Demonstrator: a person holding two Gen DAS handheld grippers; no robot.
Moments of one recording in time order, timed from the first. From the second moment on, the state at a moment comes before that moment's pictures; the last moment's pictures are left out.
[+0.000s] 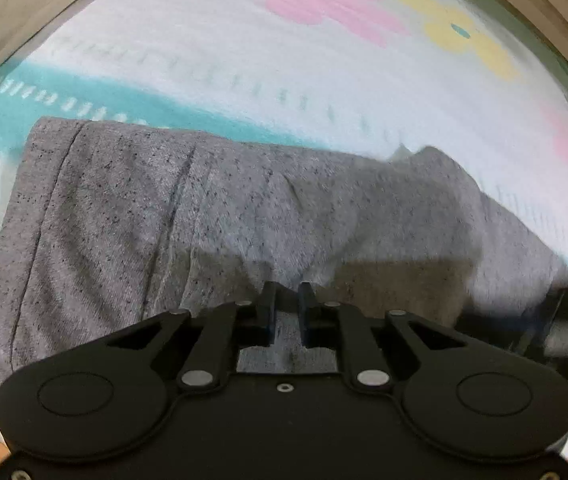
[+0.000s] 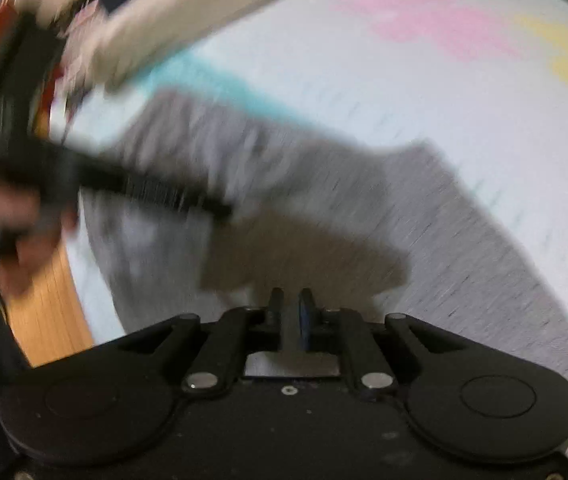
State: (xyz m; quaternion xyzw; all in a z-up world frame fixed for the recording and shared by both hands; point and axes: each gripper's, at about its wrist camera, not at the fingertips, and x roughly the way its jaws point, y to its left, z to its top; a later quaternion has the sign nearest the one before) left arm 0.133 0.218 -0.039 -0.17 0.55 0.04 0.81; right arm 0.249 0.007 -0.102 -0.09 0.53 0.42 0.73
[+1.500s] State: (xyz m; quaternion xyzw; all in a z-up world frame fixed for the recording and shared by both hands) left arm 0.118 0.201 -0.048 -0.15 0.56 0.02 0.82; right arm 0.361 0.028 -0.143 0.10 0.58 0.27 0.76
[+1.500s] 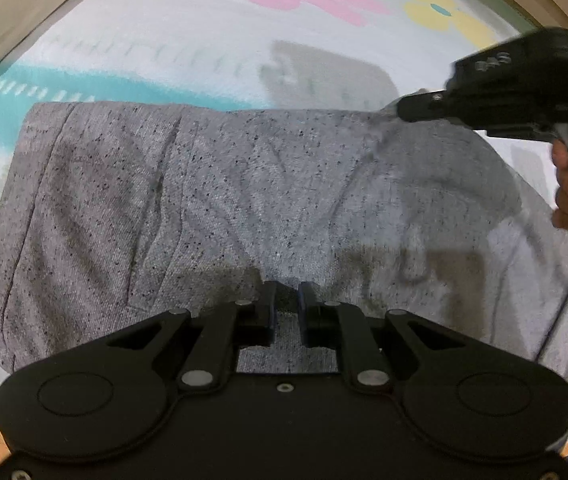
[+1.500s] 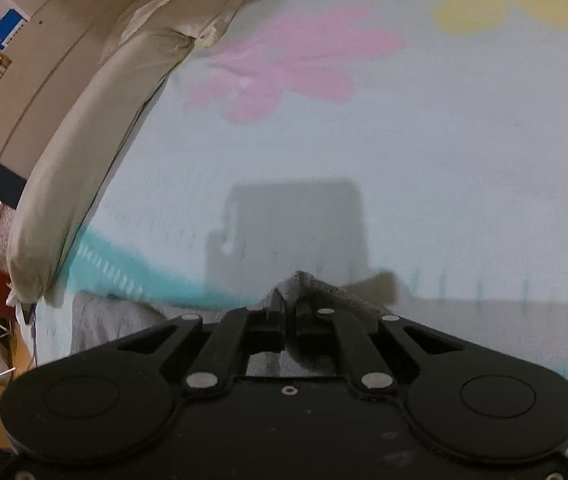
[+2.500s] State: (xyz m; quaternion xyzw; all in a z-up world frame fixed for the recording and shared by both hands) left arm 0.087 0.121 -0.015 -0.01 0.52 -0.05 0.85; right arm 0.213 -0.070 -0.124 -0.10 0.60 0.29 0.74
